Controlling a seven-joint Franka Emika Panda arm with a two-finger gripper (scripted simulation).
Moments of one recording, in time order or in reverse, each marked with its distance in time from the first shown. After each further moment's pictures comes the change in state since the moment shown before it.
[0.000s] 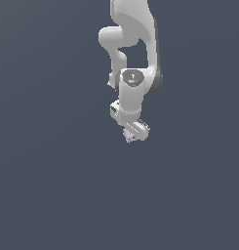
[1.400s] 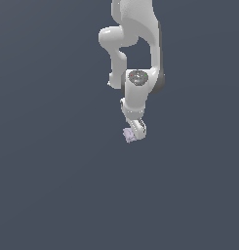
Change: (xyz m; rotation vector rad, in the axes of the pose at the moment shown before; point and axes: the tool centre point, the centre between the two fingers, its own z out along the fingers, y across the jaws) arm -0.040 0.009 0.021 0.000 -0.002 0.412
